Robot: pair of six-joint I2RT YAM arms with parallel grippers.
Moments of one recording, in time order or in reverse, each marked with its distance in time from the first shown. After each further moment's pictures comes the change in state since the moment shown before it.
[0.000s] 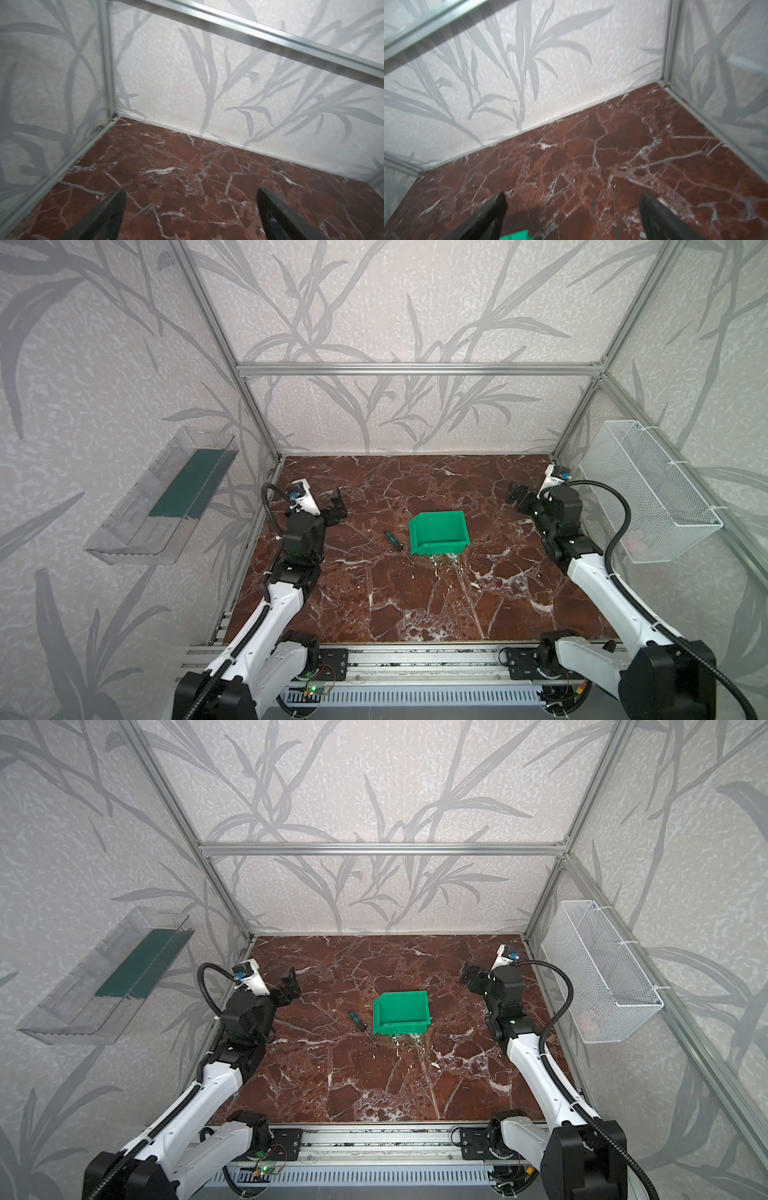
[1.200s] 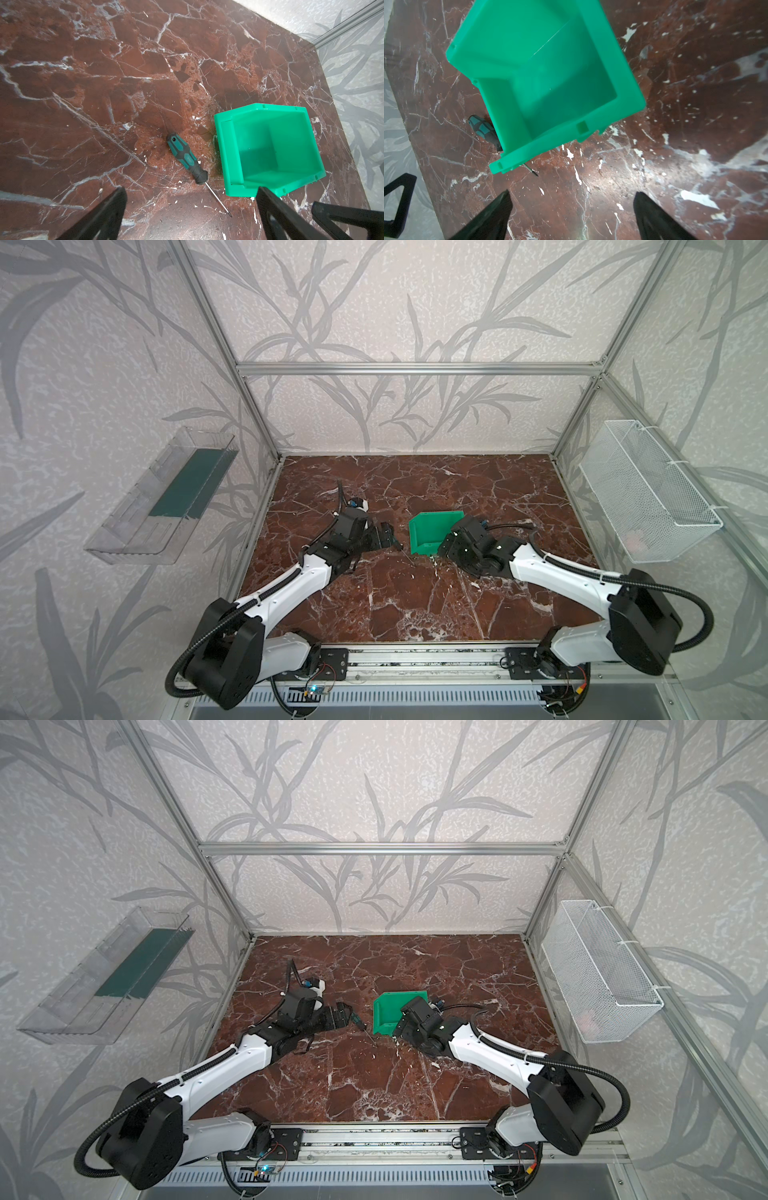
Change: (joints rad) left arm -0.258 0.305 0.129 -0.413 0.237 -0.298; right arm 0.640 0.328 0.151 -0.493 0.046 0.795
